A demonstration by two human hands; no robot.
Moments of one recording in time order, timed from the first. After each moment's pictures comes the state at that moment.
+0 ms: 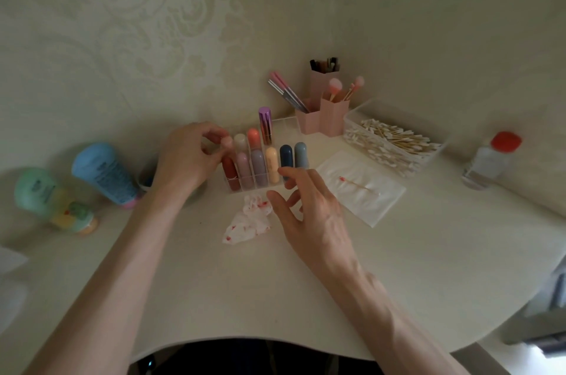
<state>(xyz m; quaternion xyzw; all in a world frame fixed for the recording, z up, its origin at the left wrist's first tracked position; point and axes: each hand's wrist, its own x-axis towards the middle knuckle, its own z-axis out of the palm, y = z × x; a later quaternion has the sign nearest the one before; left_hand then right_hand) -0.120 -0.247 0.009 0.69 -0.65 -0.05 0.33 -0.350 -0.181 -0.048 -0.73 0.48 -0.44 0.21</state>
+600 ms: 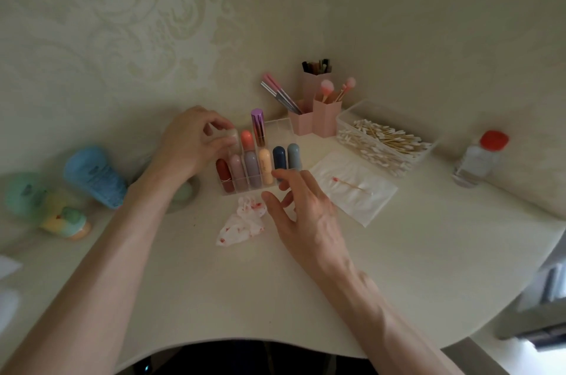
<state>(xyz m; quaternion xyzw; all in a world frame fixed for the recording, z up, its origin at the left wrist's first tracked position) -0.132 -0.258 0.034 0.66 -0.69 -0.04 0.29 -0.351 -0.180 -0.046 -0.73 0.48 -0.44 0.20</state>
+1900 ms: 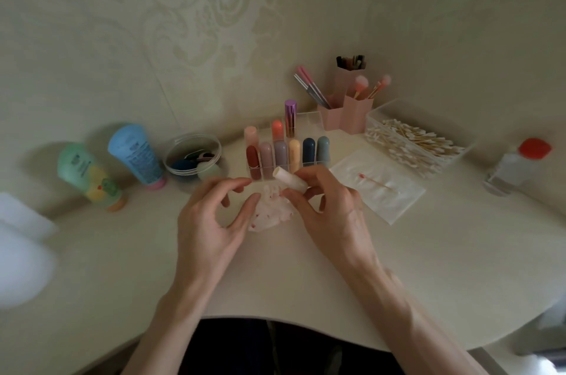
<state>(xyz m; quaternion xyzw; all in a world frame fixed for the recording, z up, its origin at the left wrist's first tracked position) -0.161 -0.119 -0.039 0.62 -0.62 0.00 0.48 -0.351 -0.178 -0.044 -0.73 0.46 -0.44 0.25</state>
